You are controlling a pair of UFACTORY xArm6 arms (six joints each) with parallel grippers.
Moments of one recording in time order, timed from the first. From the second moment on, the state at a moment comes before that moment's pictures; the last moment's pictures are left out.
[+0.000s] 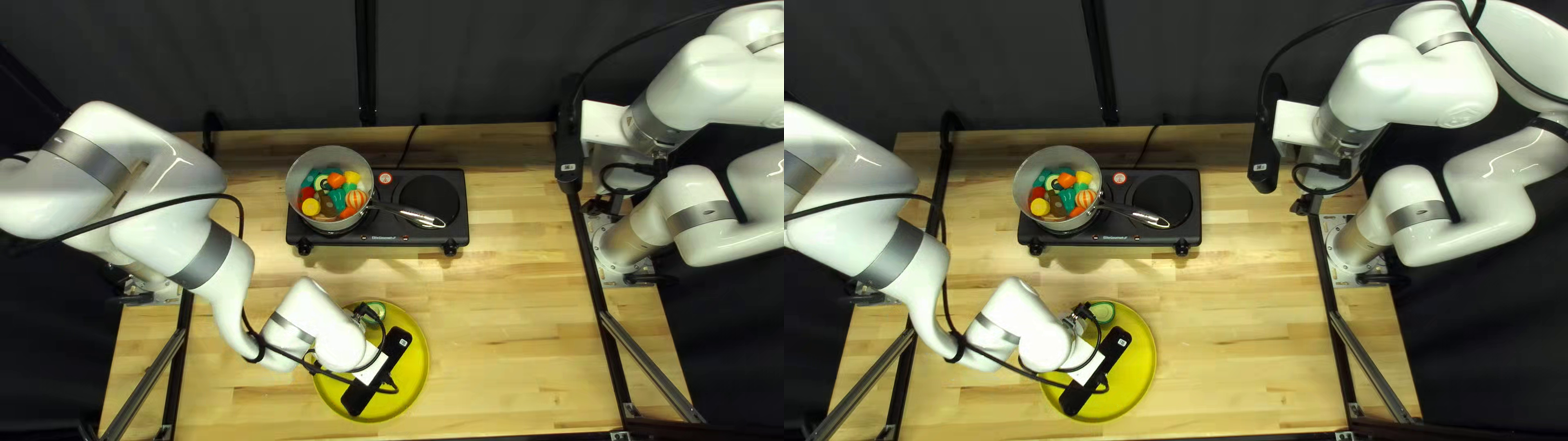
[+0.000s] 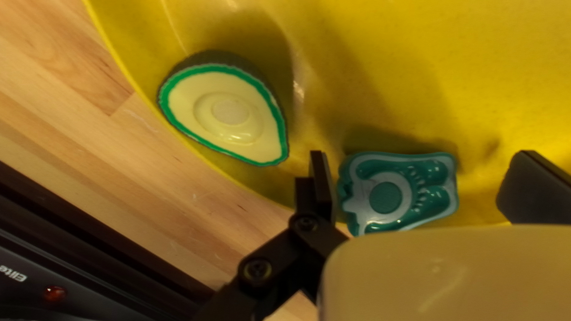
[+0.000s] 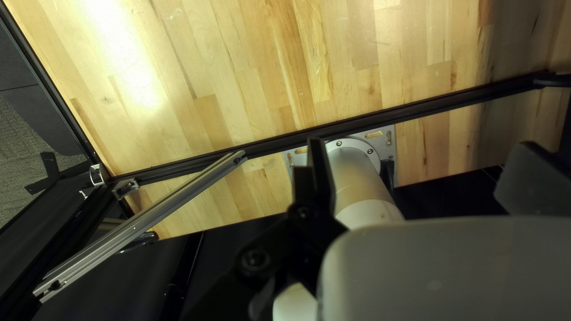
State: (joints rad) left arm -0.48 0.37 -1.03 0.20 0.87 0.06; right arm 0.11 -0.91 -0.78 -0.05 1.69 0.31
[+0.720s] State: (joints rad) left arm -0.48 0.37 -1.02 0.21 0.87 0.06; right arm 0.11 -0.91 -0.78 -0.05 1.69 0.31
